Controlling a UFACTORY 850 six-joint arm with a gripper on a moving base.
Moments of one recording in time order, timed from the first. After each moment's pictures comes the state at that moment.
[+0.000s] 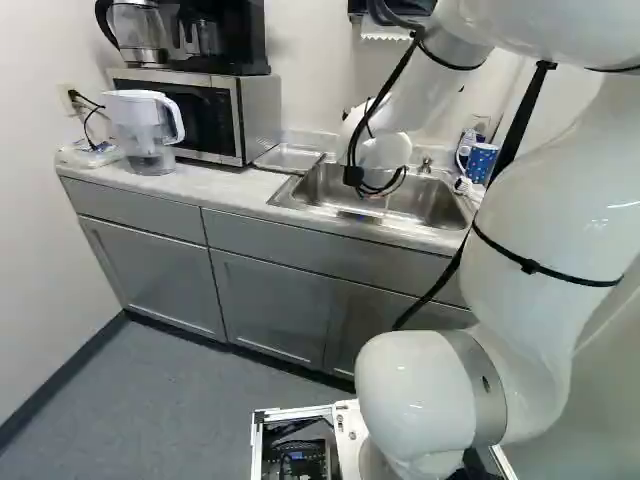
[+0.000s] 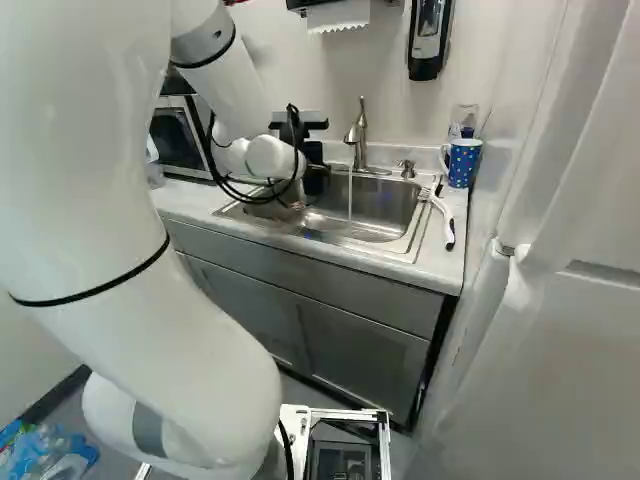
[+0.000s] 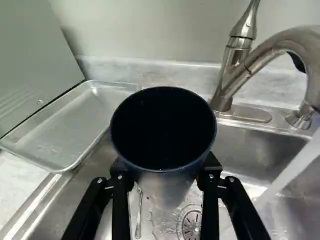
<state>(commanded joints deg) -4.1 -2.8 -42.5 2.8 26.2 0.0</state>
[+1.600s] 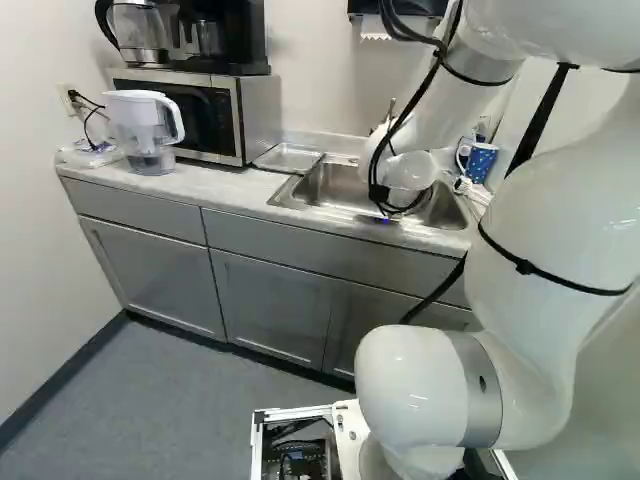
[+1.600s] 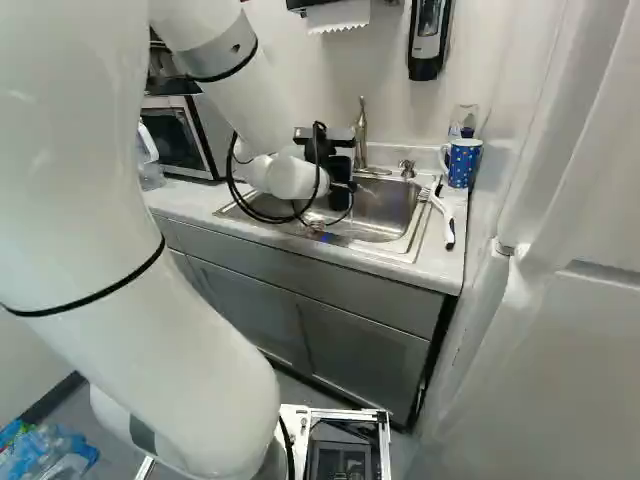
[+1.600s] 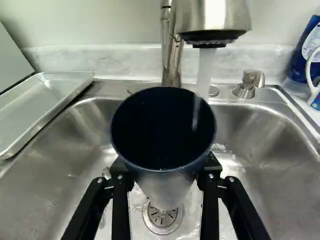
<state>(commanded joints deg) -12.6 -1.4 -36.8 2.8 29.7 0.0</state>
